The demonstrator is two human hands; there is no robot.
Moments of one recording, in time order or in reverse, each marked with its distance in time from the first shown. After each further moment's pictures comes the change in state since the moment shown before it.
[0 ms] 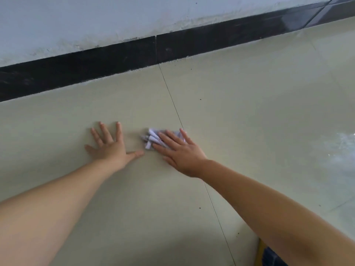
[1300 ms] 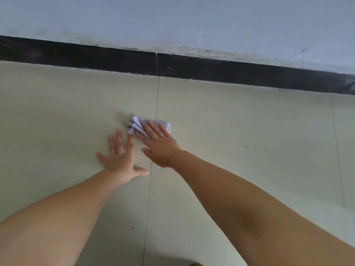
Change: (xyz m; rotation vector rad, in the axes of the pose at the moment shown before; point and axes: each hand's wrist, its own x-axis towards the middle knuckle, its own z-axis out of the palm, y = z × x) left_hand -0.037 0.128 0.011 -0.172 -0.177 -0.156; right_hand 0.054 0.092 -0.041 0.106 -0.226 -0.277
